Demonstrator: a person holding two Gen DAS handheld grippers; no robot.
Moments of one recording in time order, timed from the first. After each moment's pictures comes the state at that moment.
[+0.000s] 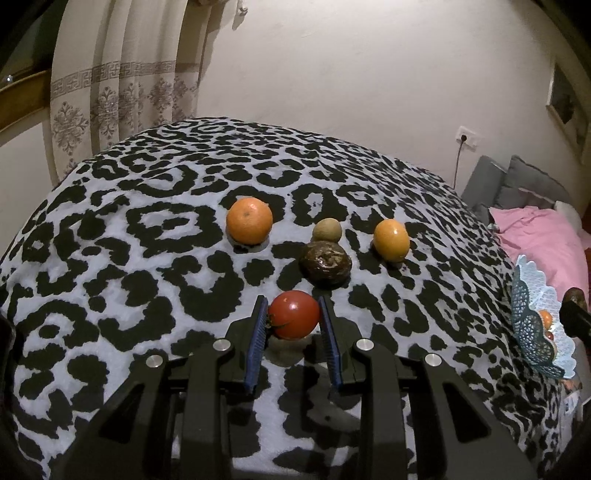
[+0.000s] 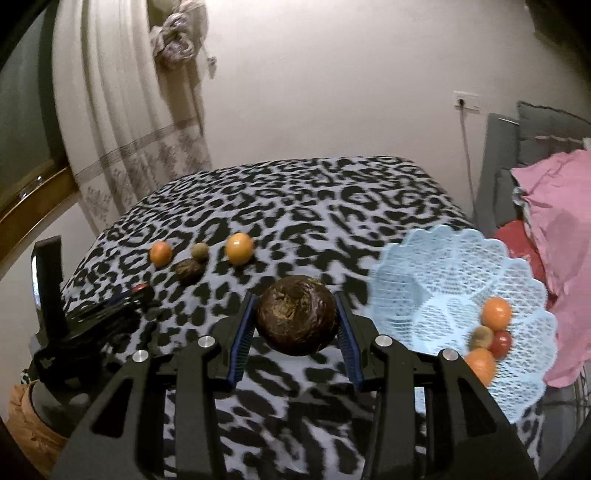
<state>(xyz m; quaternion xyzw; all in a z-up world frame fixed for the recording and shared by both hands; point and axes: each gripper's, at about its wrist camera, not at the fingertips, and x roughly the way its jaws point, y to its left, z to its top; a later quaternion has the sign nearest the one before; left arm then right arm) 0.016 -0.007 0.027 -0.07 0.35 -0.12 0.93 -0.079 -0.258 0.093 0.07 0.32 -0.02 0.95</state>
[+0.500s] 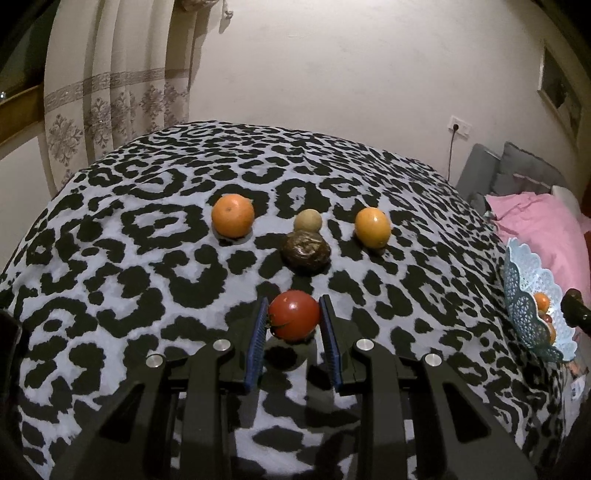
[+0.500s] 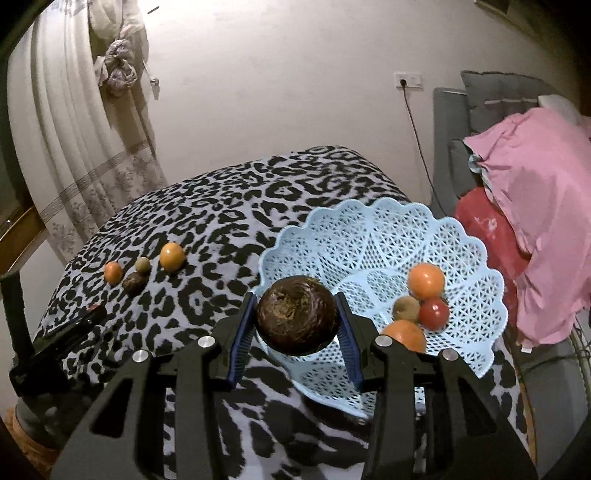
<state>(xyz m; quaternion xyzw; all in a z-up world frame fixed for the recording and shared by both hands) 0.000 -0.024 0.032 -0.04 0.35 -0.13 0.93 -0.104 -0.320 0.075 0.13 0.32 -0.08 0.94</state>
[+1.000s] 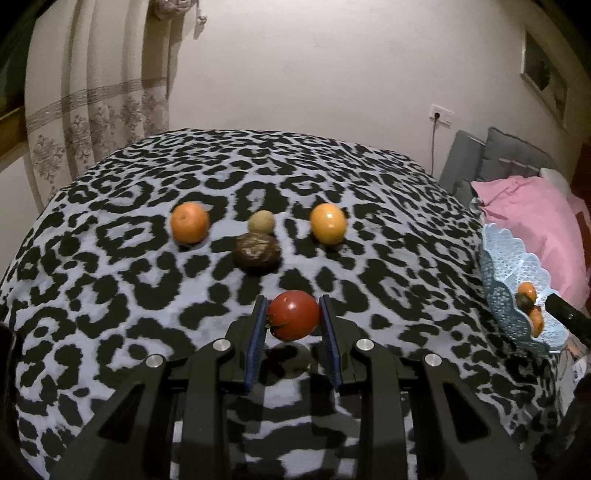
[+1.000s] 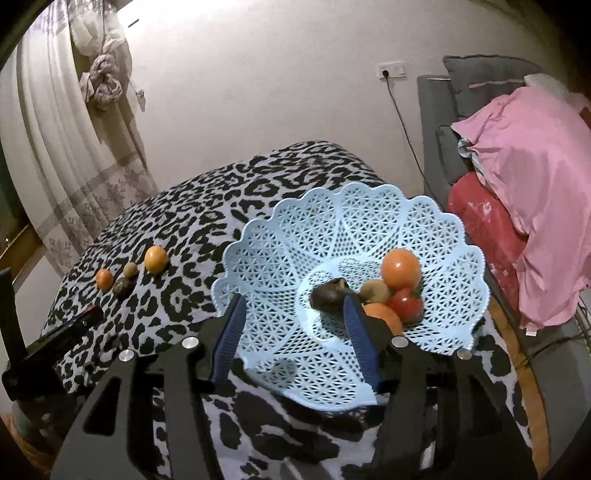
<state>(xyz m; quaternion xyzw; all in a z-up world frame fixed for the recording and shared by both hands) -0.011 -0.061 0.043 -0.02 0.35 -0.16 0.92 -0.121 -0.349 0.064 0.16 0.30 -0.10 0.94</state>
